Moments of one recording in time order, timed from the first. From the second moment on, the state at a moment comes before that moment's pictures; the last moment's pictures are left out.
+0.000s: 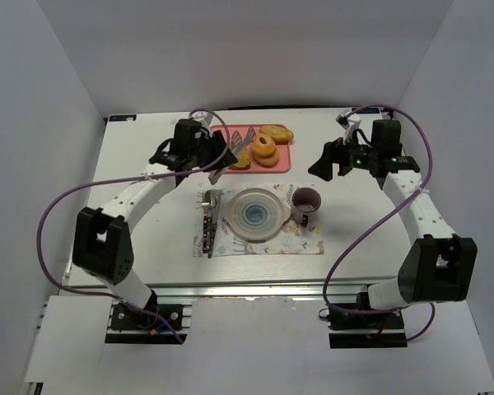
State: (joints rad) left arm -0.38 1.58 1.27 -0.25 0.23 -0.56; right arm 0.07 1.41 1.19 -0.40 -0.79 -0.19
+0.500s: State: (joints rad) left arm -0.39 1.86 1.47 -0.30 0.24 -0.54; right arm 0.04 1.41 1.17 -0.39 -0.81 -0.17
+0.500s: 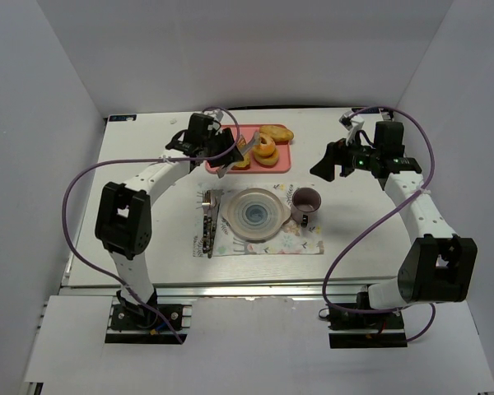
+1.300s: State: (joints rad) left arm -0.39 1.91 1.48 -0.26 0.32 -0.56; right arm 0.04 1.41 1.16 -0.39 -0.83 -0.16
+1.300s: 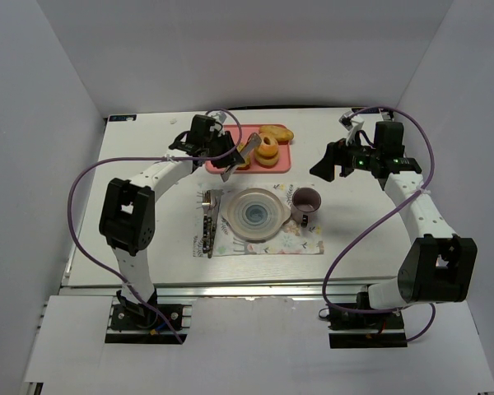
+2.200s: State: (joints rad) left arm -0.38 1.83 1.46 -0.20 0.34 -0.61; right arm 0.04 1.41 1.16 -0.38 -0.84 -0.16
